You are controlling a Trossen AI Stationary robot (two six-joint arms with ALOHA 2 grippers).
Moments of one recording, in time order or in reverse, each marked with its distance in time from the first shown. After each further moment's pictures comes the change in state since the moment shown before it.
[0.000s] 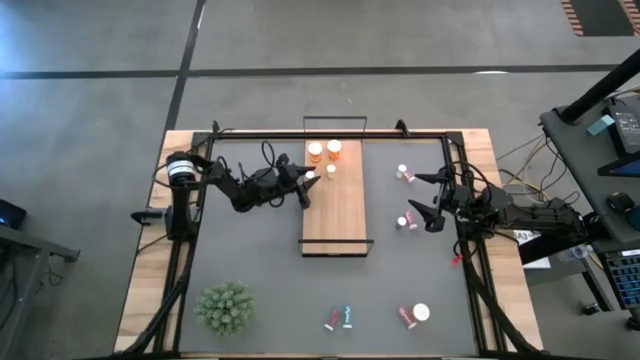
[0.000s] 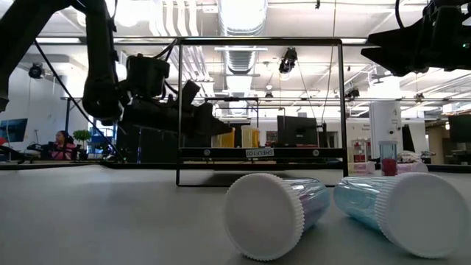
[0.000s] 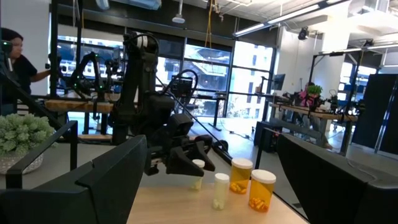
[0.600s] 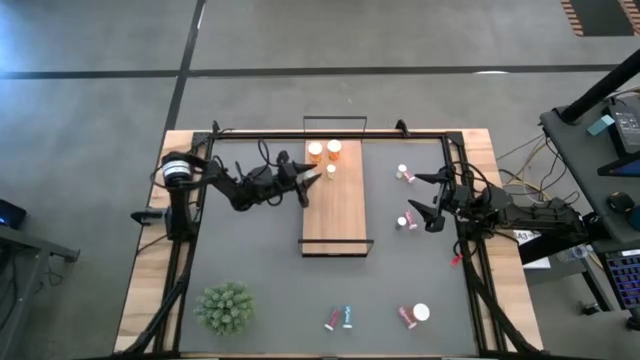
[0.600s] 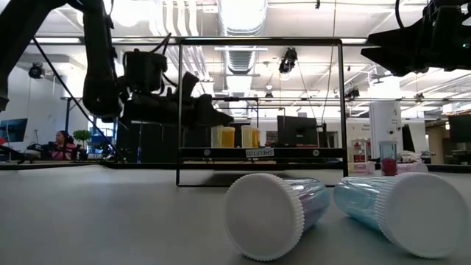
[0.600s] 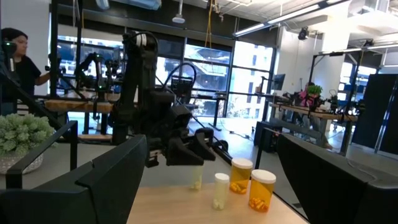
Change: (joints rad) left arm 0.000 -0.040 -0.003 0.035 0.040 0.037; right arm 0.000 0.000 0.000 0.000 0.000 0.000
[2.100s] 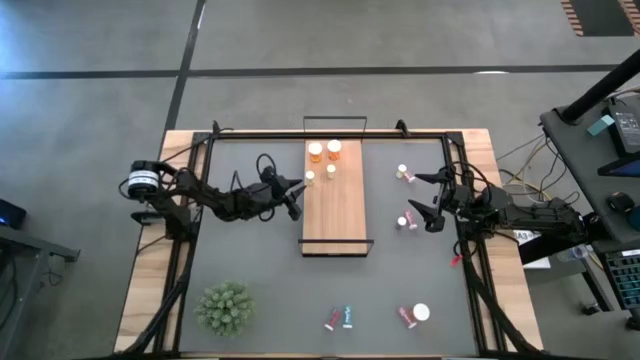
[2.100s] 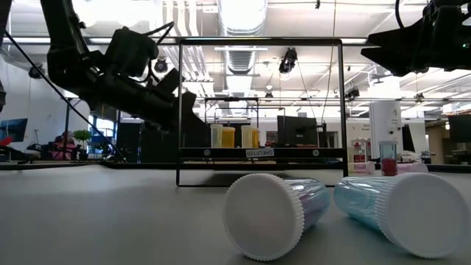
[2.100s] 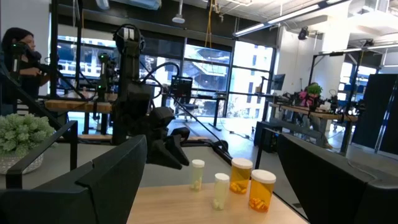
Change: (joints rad) left arm -0.179 -0.252 -0.112 -0.427 -0.333 -0.177; right arm 0.000 0.000 0.000 0.000 0.000 0.000
